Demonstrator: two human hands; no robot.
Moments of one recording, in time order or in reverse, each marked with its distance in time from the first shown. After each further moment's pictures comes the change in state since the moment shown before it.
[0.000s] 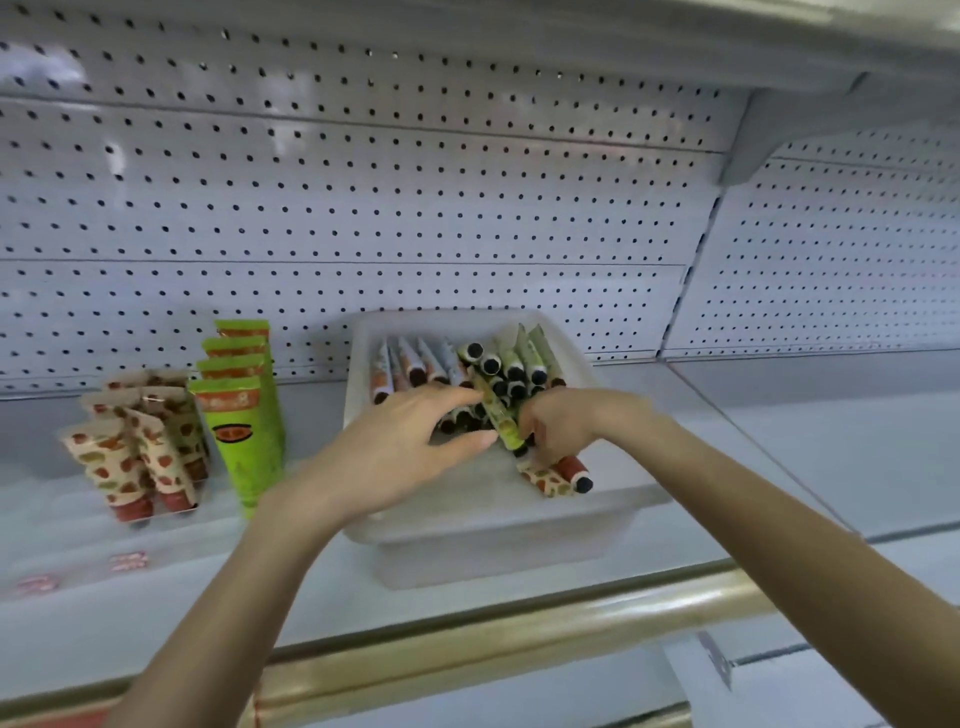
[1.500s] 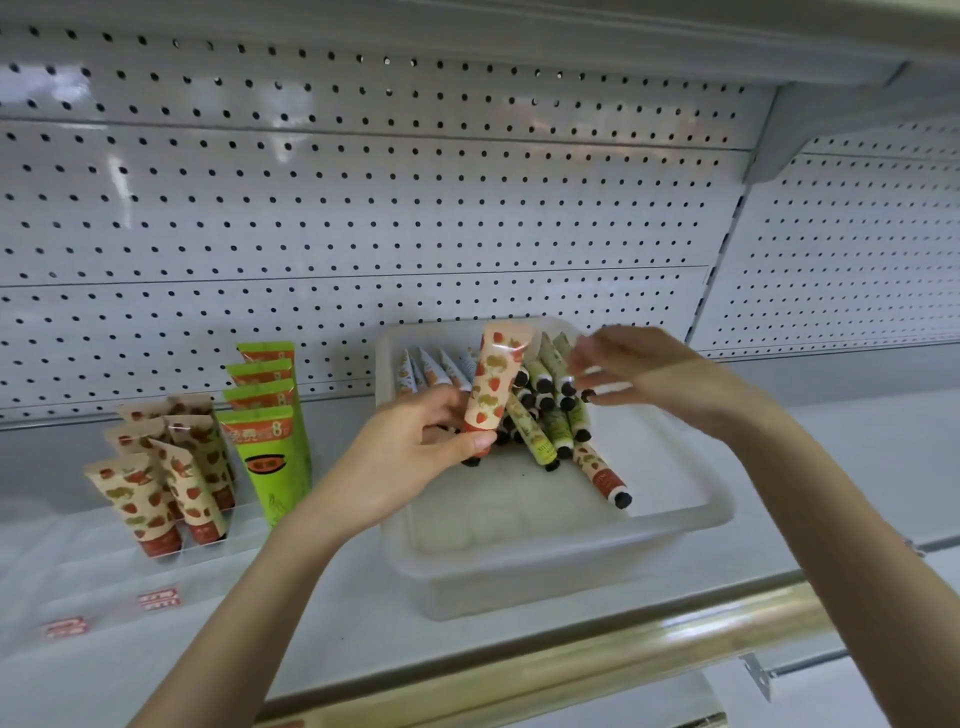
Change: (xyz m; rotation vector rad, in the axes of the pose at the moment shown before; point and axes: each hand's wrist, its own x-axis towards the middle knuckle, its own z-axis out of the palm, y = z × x) left_hand 0.008 -0.041 -0.001 -0.579 0.124 0.013; right_hand -0.045 0.016 -0.019 1.059 0.503 -0.150
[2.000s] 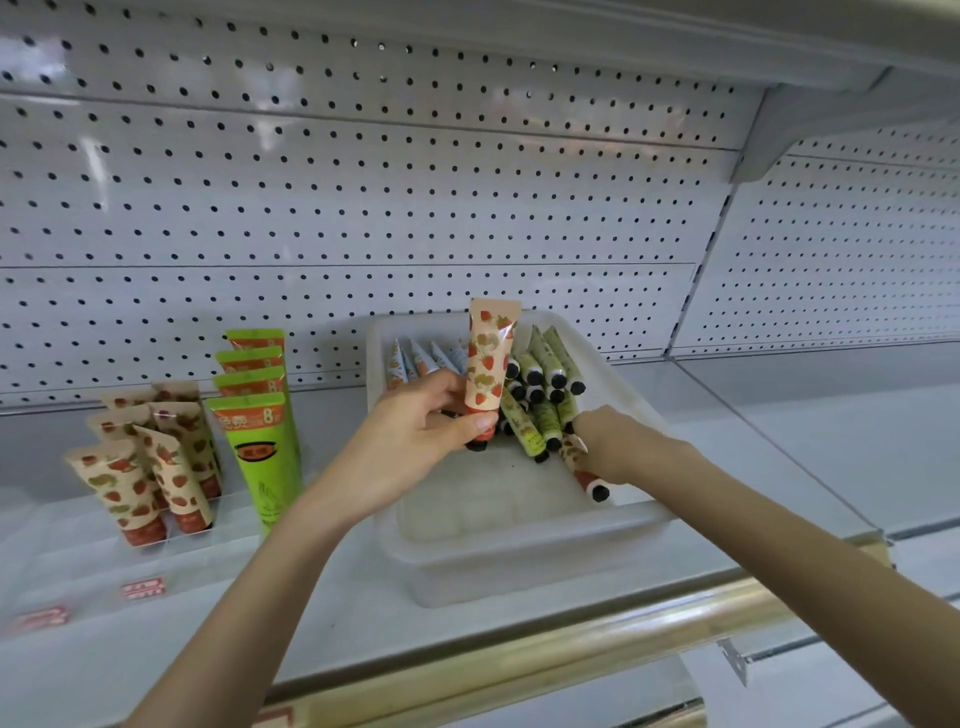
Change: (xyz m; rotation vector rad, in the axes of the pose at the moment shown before) left_hand 0.004 0.001 0.008 -0.108 0.016 0.016; right_hand 0.015 0.051 0.046 -1.069 -0.150 0.302
